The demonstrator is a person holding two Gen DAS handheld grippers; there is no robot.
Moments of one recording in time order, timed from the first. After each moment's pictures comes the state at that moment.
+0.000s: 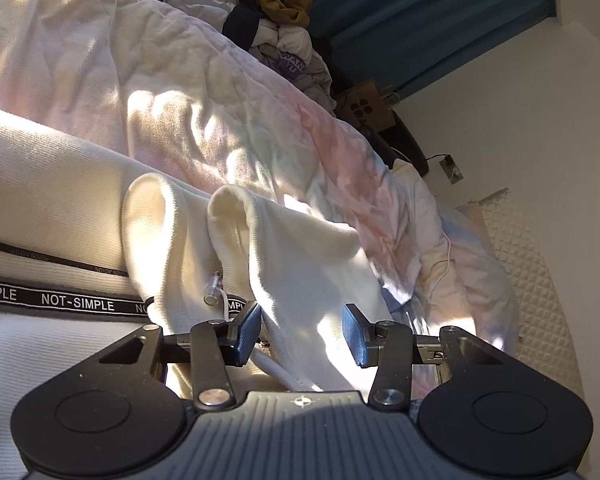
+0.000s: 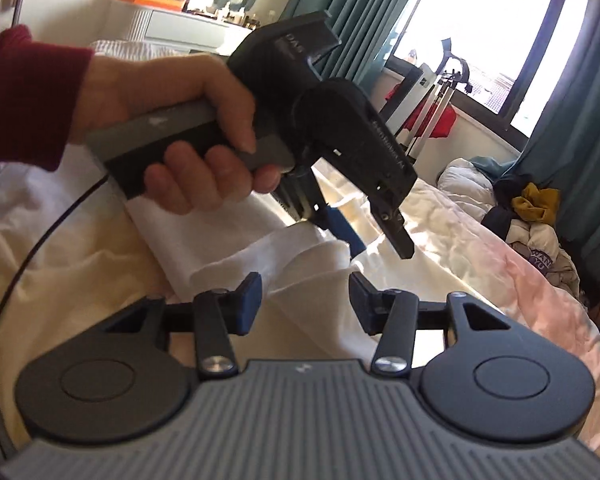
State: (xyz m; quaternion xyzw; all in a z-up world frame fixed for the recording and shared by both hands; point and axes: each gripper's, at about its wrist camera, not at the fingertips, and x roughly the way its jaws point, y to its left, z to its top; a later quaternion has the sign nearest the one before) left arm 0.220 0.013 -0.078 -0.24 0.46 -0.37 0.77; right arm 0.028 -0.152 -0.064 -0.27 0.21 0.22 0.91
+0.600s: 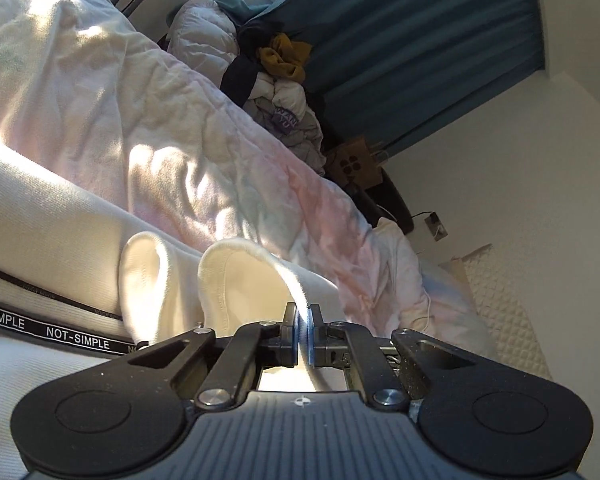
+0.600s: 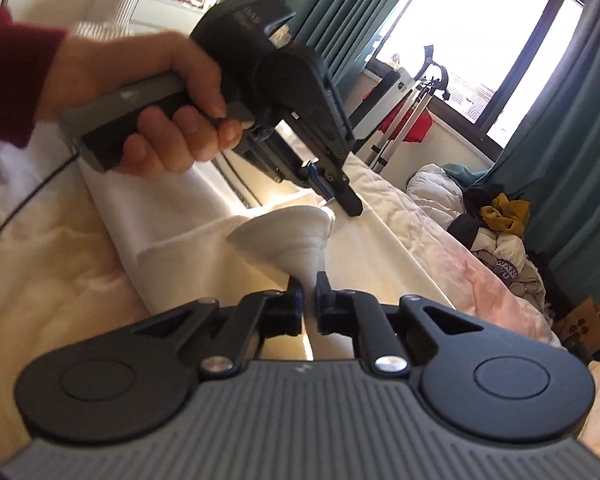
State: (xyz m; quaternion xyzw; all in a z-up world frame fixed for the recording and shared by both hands) left arm 0.213 0.033 -0.053 -0.31 0.38 -0.36 0.79; right arm 0.031 -0.174 -0.047 -0.28 0.19 0.19 0.92
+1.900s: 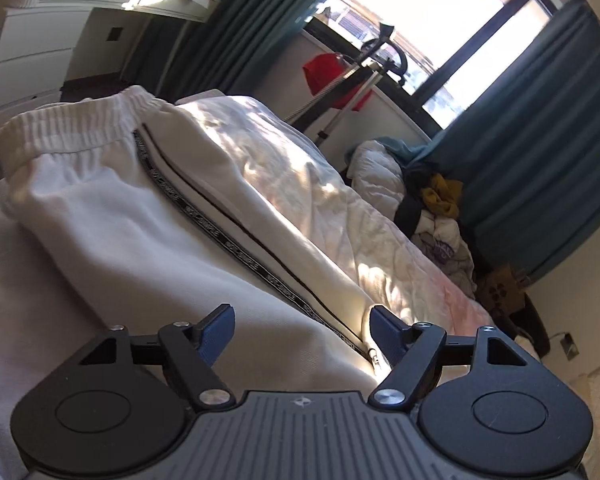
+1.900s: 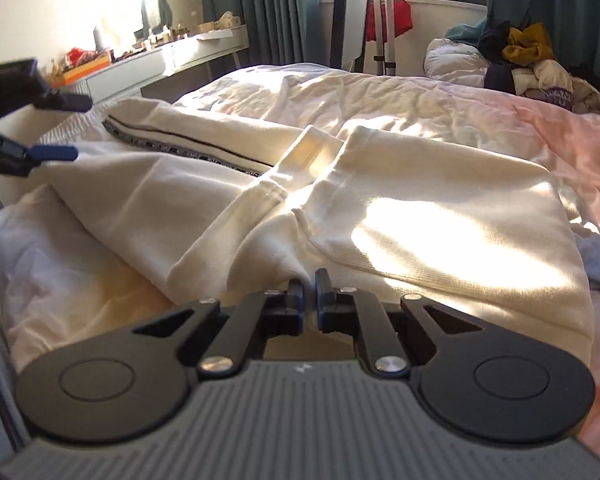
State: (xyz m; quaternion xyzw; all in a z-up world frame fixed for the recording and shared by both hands) left arm 0.041 0.218 0.007 -0.35 0.31 -0.03 0.88; right arm 0.063 -0.212 -0.072 0.00 0.33 0.21 0.92
